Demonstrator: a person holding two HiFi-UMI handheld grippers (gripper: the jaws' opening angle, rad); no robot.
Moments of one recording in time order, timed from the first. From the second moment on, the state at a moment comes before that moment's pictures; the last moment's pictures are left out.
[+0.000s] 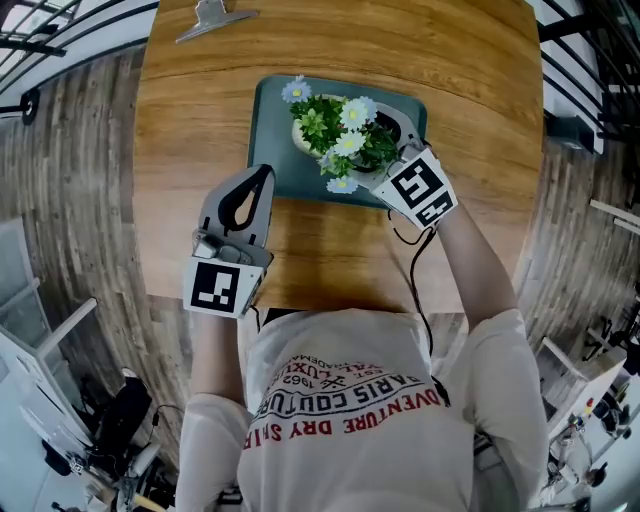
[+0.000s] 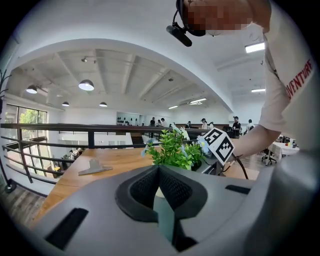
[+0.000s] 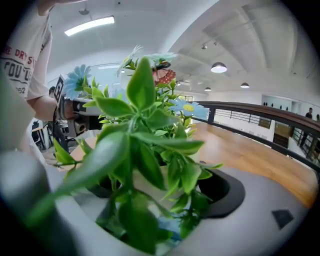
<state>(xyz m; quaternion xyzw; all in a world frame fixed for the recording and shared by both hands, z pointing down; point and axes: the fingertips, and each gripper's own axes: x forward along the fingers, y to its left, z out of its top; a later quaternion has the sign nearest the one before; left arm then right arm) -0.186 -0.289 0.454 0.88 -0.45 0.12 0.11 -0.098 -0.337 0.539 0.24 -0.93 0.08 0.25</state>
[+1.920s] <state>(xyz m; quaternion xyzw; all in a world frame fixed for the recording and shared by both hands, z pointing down) -0.211 -0.235 0.288 0.90 -0.43 0.07 -0.05 0.008 -0.245 0.317 0.57 -0.81 0.02 0.12</state>
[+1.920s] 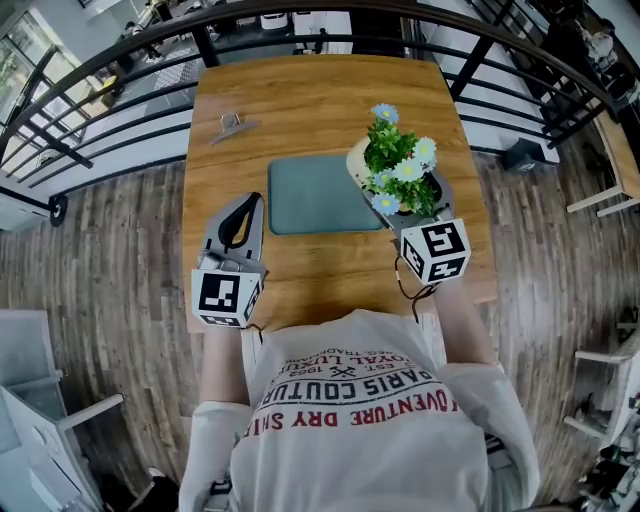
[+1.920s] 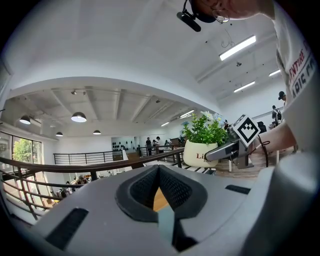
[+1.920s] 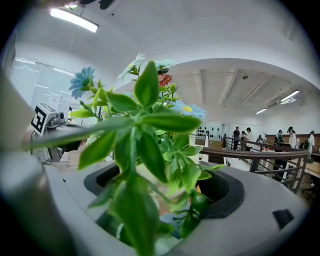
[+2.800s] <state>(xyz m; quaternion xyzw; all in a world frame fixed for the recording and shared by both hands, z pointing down) -0.214 -0.257 0.373 0.88 -0.46 0.10 0.05 -0.062 -0.311 0.478 0.36 -0.90 0.05 0.23</state>
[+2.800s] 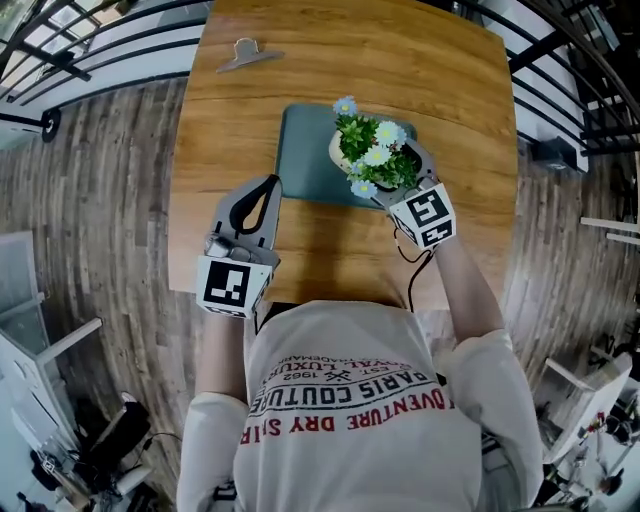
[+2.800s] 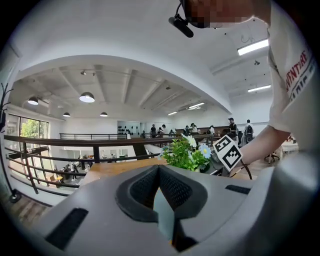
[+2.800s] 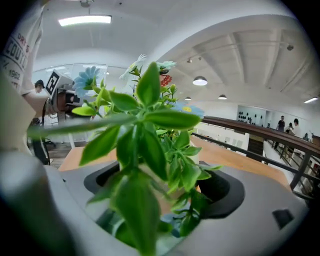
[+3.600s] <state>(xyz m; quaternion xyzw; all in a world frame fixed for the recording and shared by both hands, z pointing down) -0.209 -0.266 0.455 0.85 -0.49 0.14 0.12 -0.103 -0.335 0.588 0.19 -0.94 0.07 0.27</state>
